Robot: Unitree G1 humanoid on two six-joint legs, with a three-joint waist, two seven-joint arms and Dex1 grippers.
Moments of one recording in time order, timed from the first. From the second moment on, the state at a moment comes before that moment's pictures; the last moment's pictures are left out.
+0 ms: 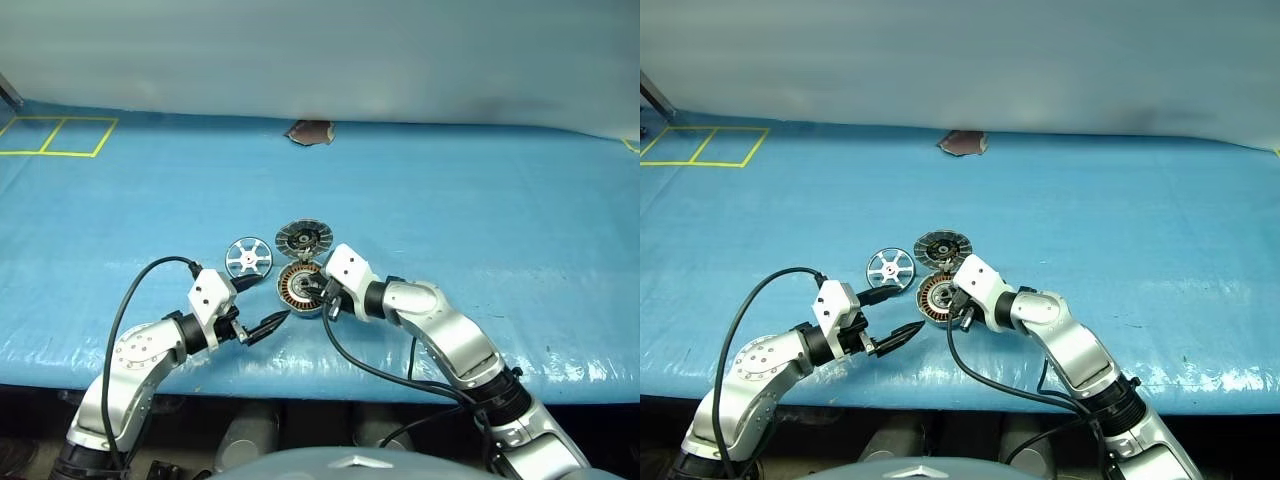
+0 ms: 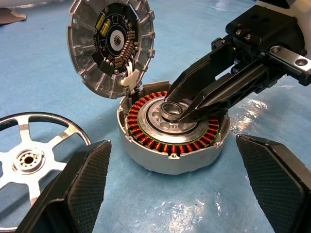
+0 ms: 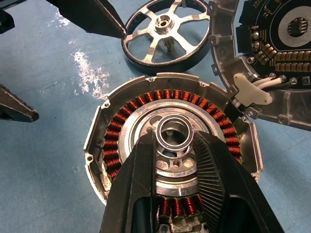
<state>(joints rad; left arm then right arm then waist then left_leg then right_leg) 0.15 0.53 -0.06 -0.39 -0.35 0.34 -0.74 -0.27 -0.39 0.42 -0.31 0.13 0.66 0.63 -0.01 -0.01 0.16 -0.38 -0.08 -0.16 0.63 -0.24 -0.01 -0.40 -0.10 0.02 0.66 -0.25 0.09</state>
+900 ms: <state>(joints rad) 0.15 0.52 -0.06 -0.39 -0.32 0.34 -0.72 -0.27 -0.39 0.42 -0.32 0.10 0.65 0.65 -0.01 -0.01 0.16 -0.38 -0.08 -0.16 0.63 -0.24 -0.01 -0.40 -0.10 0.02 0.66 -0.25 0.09</state>
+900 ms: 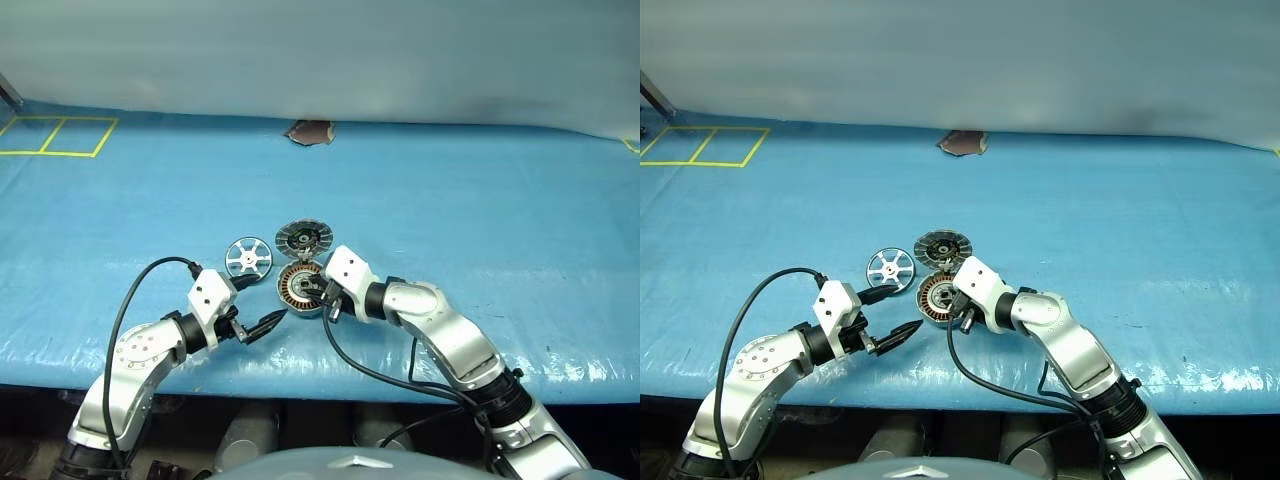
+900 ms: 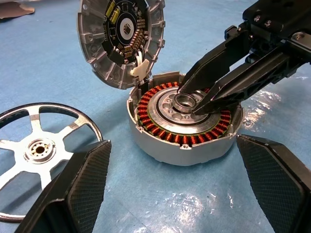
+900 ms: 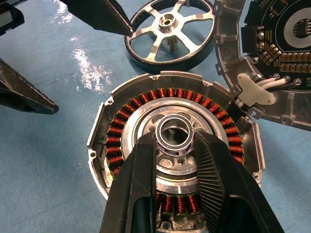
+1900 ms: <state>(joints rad) 0.14 0.52 -0.07 -0.36 -0.28 0.33 -0.72 -0.27 -0.33 0.38 -0.30 0.12 0.64 0.62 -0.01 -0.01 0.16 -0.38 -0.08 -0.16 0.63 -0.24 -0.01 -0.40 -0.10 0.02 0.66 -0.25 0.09</state>
